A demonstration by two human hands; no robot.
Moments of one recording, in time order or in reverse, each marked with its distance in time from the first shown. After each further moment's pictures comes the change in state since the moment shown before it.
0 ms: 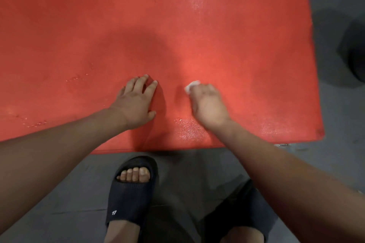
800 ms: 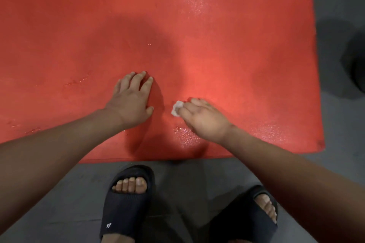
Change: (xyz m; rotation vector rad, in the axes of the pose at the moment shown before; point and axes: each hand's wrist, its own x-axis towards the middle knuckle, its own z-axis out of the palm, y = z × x) left_hand 0.024 -0.009 -0.007 -0.019 0.110 -0.032; right_hand 0.002 0.012 -0.003 -0.020 -0.142 -0.448
